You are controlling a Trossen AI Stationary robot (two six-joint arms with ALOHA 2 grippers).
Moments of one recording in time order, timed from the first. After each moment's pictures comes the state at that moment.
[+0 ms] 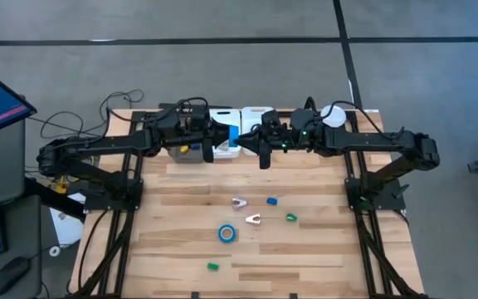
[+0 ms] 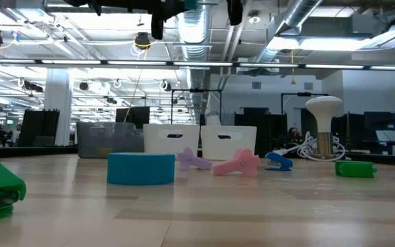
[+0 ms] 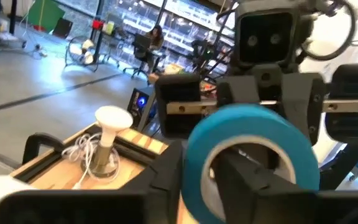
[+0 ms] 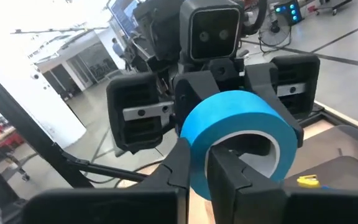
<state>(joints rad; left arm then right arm) 0.26 1.26 0.91 0.38 0.11 -0.38 -0.13 1.43 1.21 0.16 -0.08 0.45</state>
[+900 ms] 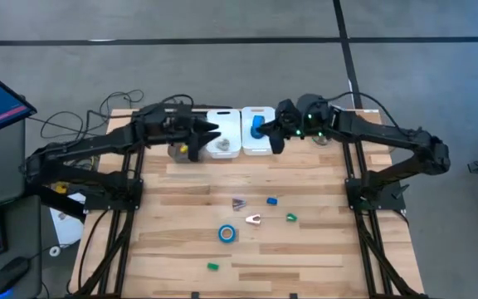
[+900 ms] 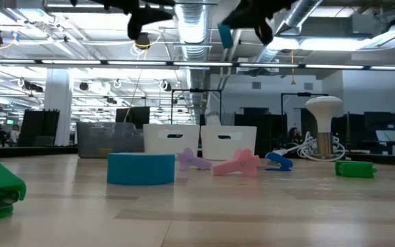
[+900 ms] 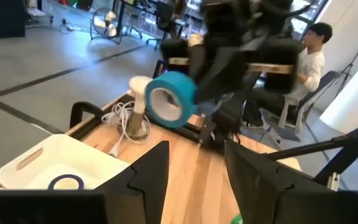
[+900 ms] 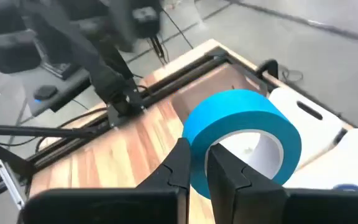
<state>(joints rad) 0.32 1.06 0.91 0.02 0.11 -0.31 -0.29 1.32 1.21 -0.29 -0.08 0.37</state>
